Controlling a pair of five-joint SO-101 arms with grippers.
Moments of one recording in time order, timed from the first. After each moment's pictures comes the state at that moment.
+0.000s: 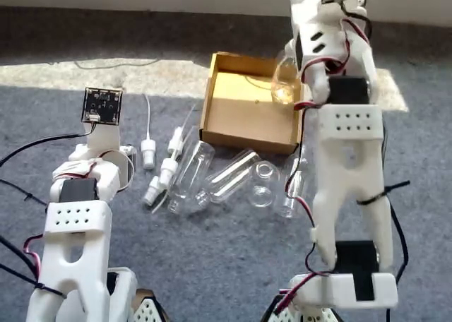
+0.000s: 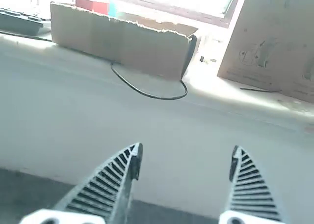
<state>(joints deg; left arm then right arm) -11.8 -44.3 58.8 41.7 -3.8 -6.4 -6.8 -10.1 22.5 14.0</state>
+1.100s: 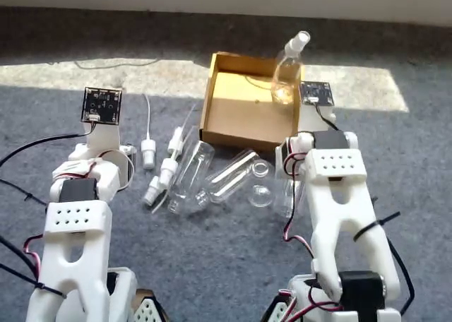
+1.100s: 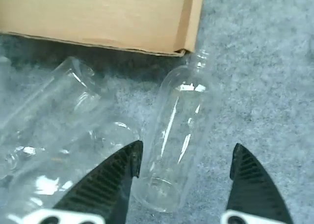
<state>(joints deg) -11.8 -44.3 58.8 41.4 -3.8 -7.6 -16.8 30.5 66.9 -2.1</state>
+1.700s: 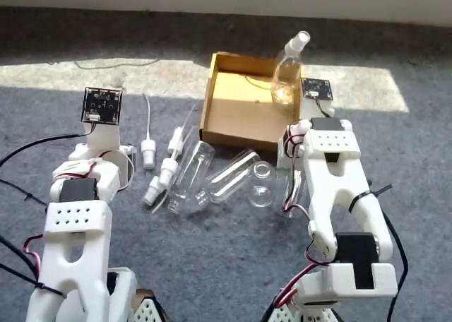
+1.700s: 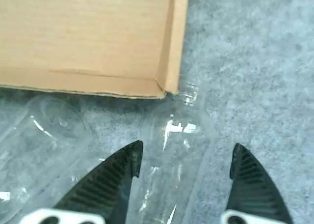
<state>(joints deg) -11.7 -44.3 58.8 41.4 -3.8 -5.0 -1.8 24.7 60.3 -2.4</state>
